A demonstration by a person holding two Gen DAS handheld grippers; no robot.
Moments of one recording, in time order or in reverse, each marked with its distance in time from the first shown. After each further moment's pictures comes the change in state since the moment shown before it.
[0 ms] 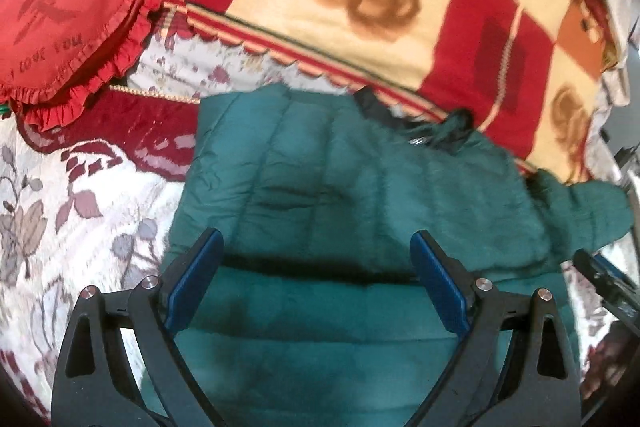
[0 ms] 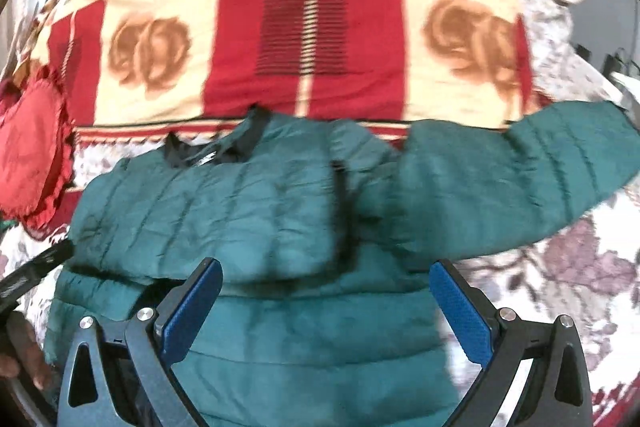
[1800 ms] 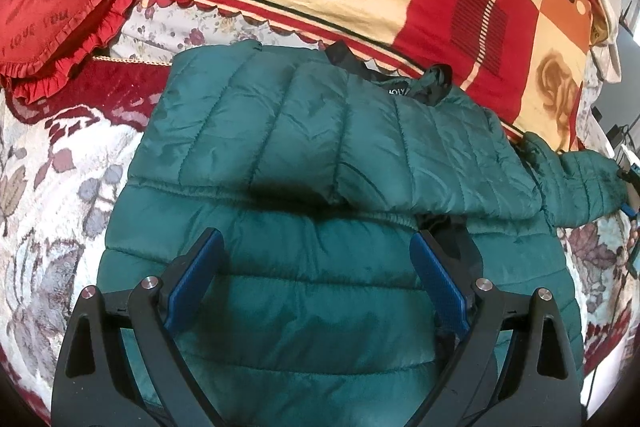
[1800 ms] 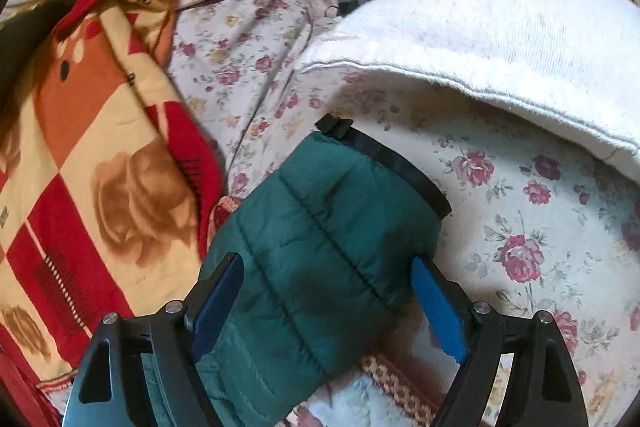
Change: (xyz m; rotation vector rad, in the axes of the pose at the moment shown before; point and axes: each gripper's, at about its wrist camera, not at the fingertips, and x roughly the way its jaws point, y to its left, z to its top) left arm 0.015 -0.022 -0.037 0.014 0.077 -0.019; right arm -0.010 -0.343 0.070 0.625 -0.151 -0.223
